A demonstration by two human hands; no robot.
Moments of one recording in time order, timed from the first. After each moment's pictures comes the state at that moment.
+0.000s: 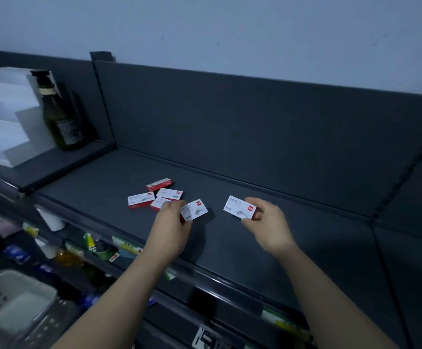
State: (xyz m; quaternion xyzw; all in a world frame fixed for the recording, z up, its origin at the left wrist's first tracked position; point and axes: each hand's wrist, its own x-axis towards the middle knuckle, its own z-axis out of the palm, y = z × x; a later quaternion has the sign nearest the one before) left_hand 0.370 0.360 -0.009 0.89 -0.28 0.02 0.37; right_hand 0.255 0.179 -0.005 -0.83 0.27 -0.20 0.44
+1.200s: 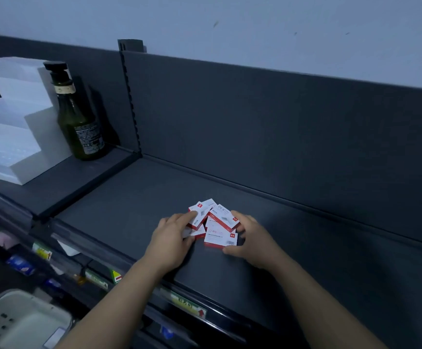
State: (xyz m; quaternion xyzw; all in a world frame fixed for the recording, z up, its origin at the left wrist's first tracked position) left_hand 0.564 0.419 -0.067 0.89 -0.35 -0.04 0.27; right_hand 0.436 0.250 -0.031 -0.90 0.18 -0.03 0.41
